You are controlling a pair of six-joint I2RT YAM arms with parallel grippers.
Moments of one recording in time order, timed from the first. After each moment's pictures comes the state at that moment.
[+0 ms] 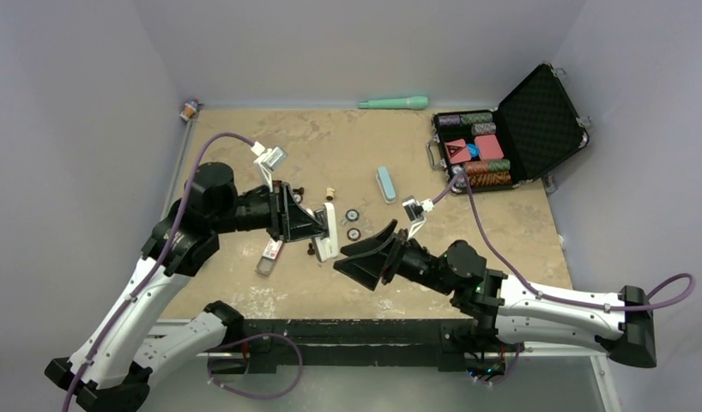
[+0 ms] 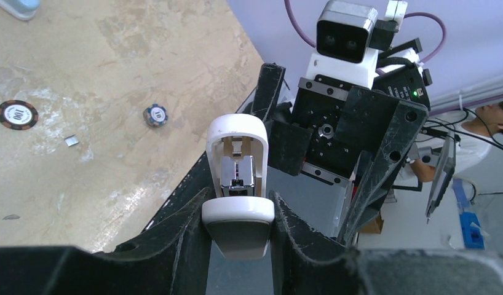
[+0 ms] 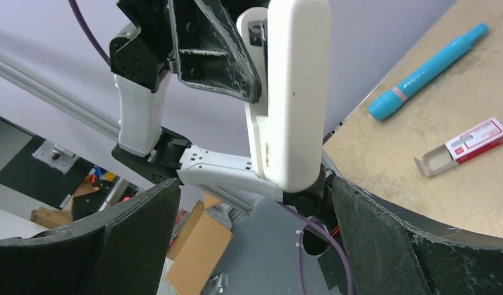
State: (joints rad) left arm -0.54 0.87 1.13 -0.61 0.68 -0.64; right arm 1.25 0.80 0.53 0.48 0.07 0.93
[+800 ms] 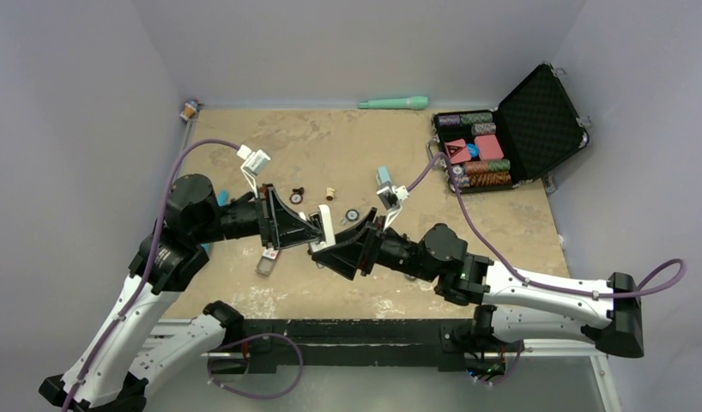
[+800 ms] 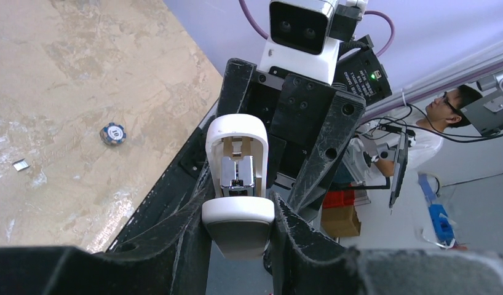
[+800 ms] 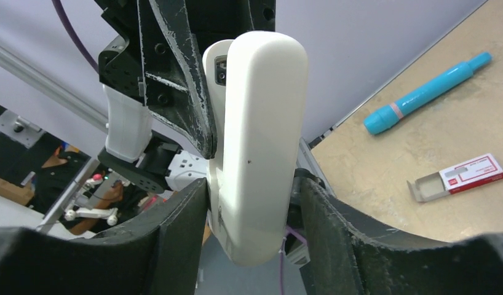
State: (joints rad) left arm -0.54 0.76 1.10 -0.49 0.75 -0.78; right arm 1.25 0.99 0.77 0.39 0.01 0.77
